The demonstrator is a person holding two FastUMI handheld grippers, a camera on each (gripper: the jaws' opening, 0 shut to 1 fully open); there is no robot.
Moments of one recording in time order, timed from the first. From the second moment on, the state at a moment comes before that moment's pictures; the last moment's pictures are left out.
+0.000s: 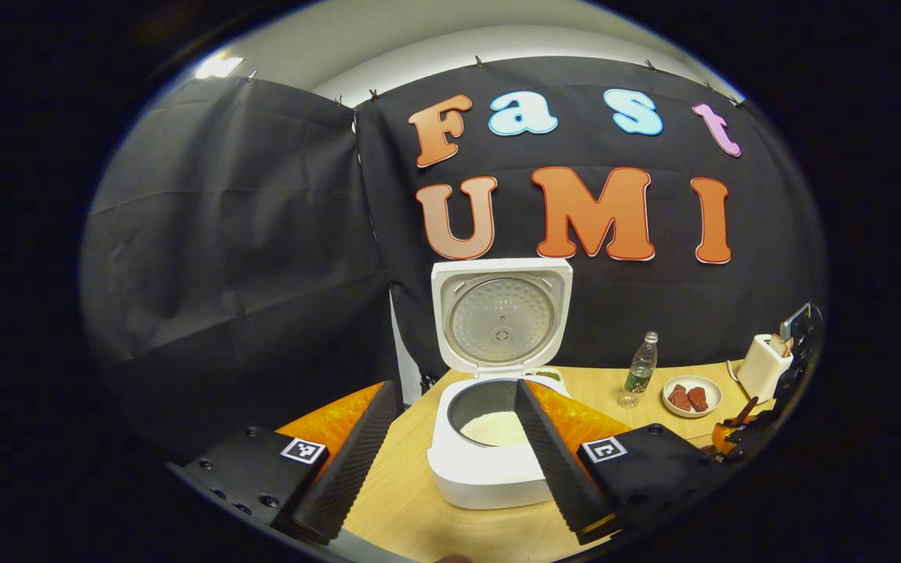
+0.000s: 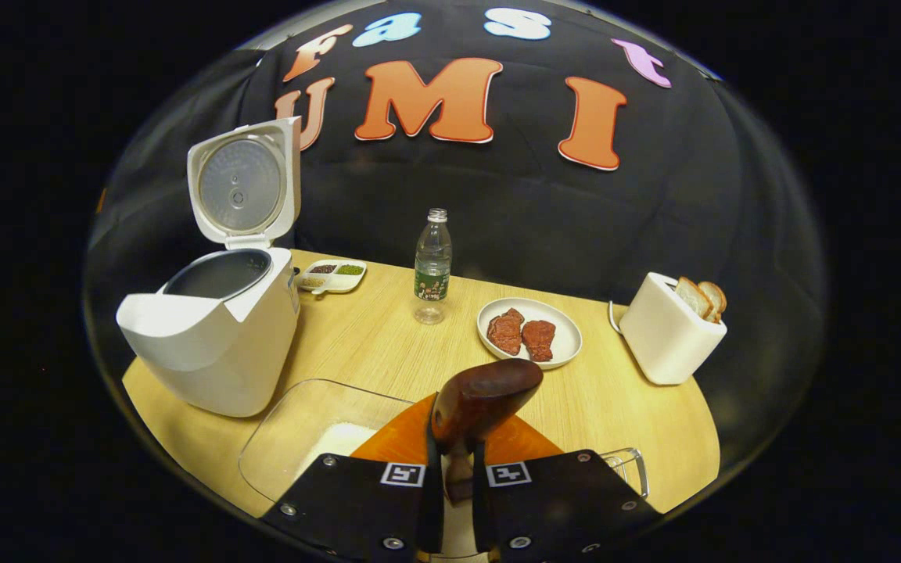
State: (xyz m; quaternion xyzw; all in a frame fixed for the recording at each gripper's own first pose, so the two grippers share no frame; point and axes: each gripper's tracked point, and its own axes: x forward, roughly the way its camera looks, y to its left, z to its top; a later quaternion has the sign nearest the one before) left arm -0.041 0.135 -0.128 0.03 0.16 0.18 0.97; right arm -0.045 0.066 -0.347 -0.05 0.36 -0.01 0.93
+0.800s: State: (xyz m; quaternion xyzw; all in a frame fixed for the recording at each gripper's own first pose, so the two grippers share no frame) left arm -0.046 0.156 -0.141 0.05 0.19 0.18 0.96; right arm -0.062 0.140 -0.365 0.06 0.38 0.00 0.92
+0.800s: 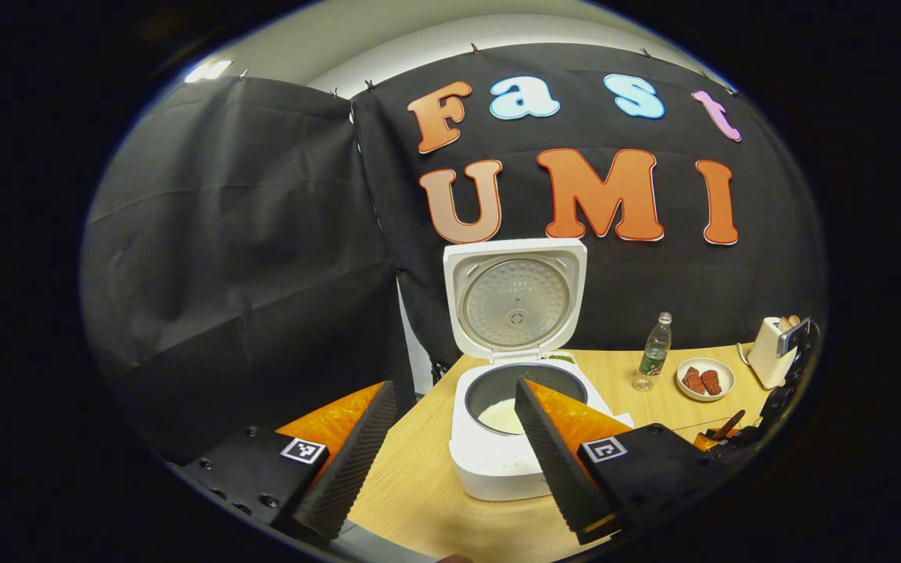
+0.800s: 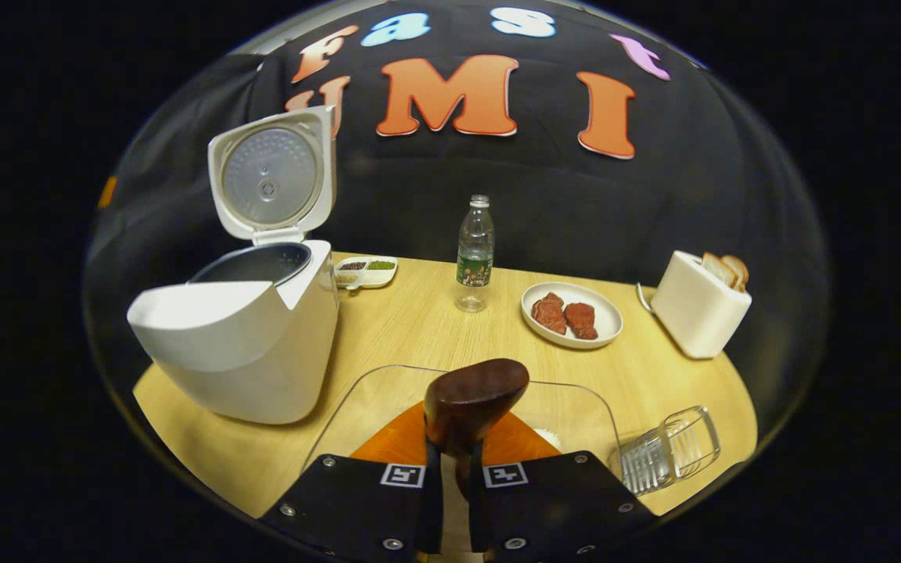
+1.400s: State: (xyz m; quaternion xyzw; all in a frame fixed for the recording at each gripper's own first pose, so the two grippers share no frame) left arm -0.050 0.171 -0.135 0.05 0.18 0.18 0.97; right arm -0.062 0.134 -0.382 0.32 0.46 -0.06 0.82
